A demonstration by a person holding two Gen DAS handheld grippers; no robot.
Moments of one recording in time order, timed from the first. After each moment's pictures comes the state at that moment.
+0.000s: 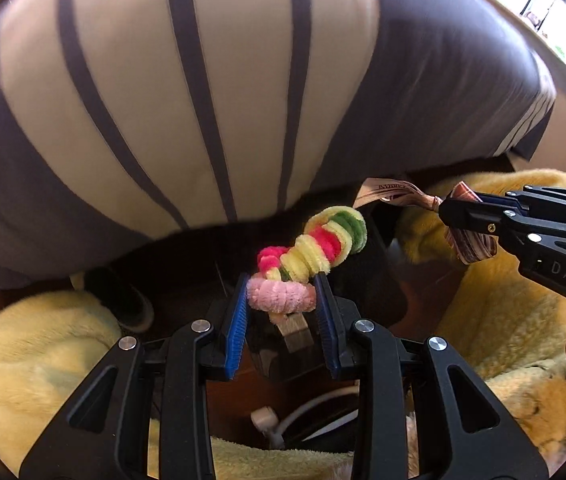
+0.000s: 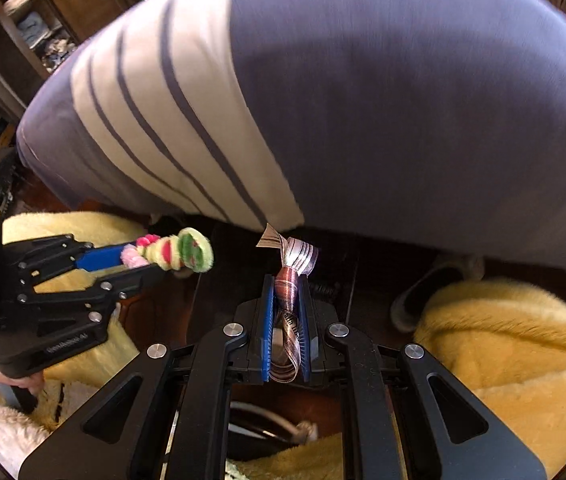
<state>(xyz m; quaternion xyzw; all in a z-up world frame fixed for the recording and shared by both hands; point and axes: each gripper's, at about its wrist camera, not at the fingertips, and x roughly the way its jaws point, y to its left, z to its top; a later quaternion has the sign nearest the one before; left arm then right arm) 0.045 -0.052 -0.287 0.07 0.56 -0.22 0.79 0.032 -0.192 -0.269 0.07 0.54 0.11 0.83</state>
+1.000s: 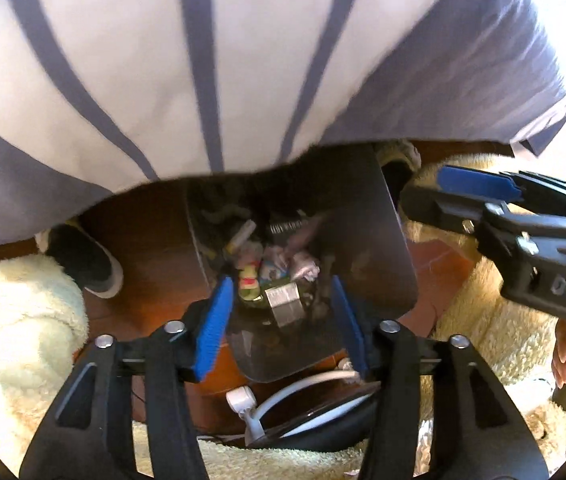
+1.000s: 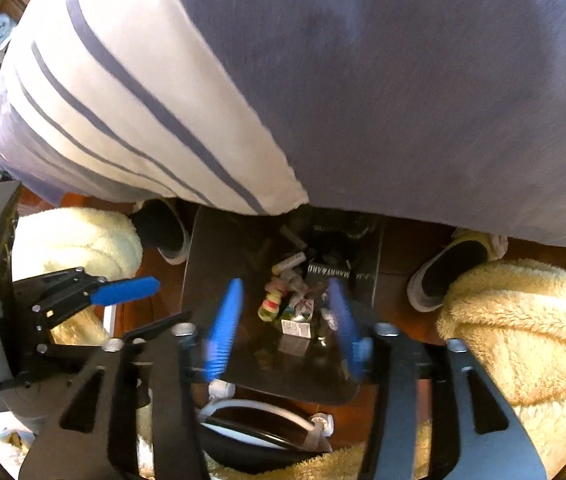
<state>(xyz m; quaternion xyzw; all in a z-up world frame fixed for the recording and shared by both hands) 0.060 -0.050 -0.334 0.03 0.63 -0.22 0.75 0.074 -0.181 -0.302 0.09 0.60 0.09 0.79</state>
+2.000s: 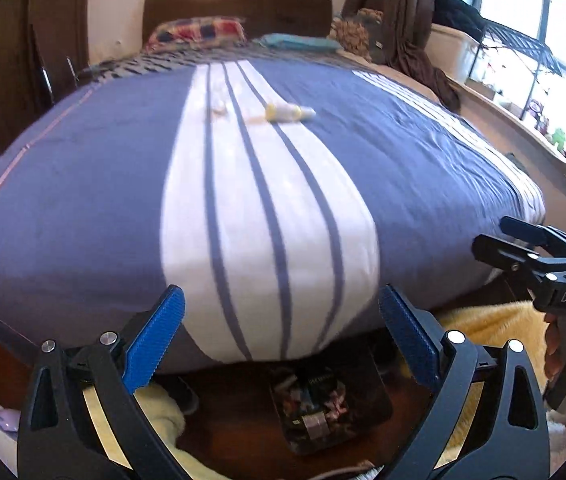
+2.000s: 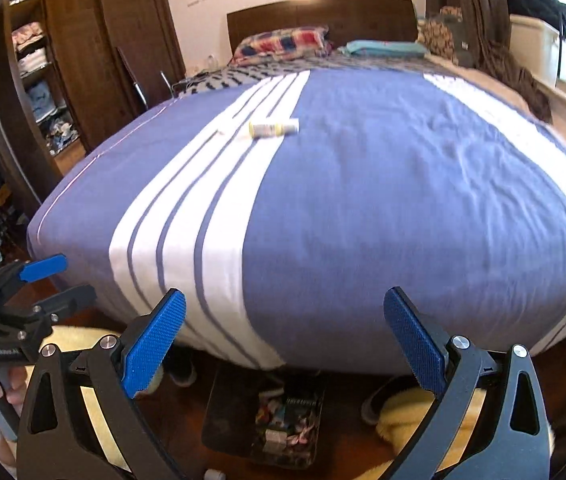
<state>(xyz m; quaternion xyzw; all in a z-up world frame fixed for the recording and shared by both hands) 0.065 -0.008 -0.101 0.02 0.38 -0.17 0.91 0.056 -0.221 -0.103 0.07 0.36 0.06 0.93</state>
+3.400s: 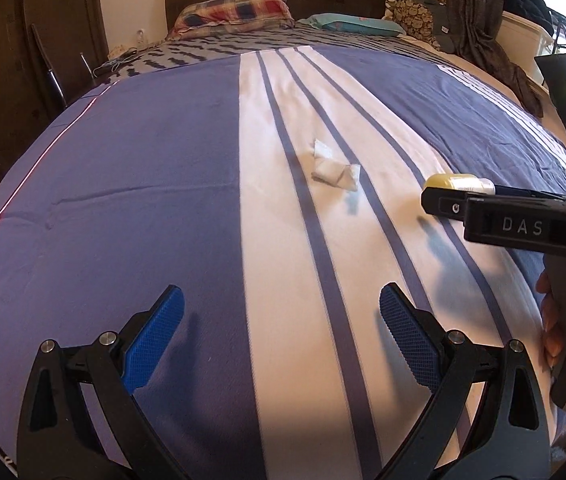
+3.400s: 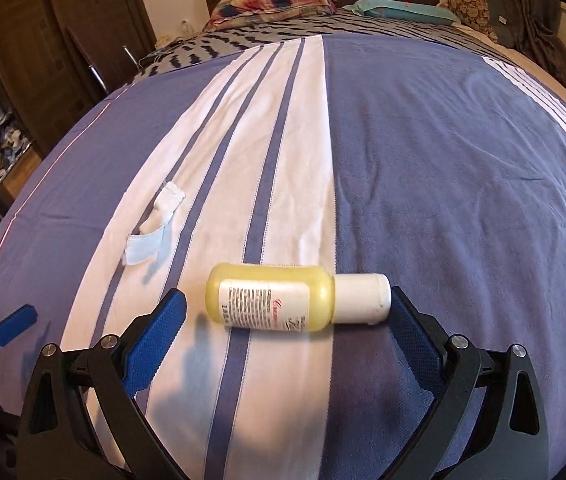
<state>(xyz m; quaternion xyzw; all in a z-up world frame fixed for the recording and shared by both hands) 0.337 0.010 -0.133 0.06 0.42 -0.10 0.90 0.378 -0.162 -0.142 0.08 0.44 0.05 0.89</state>
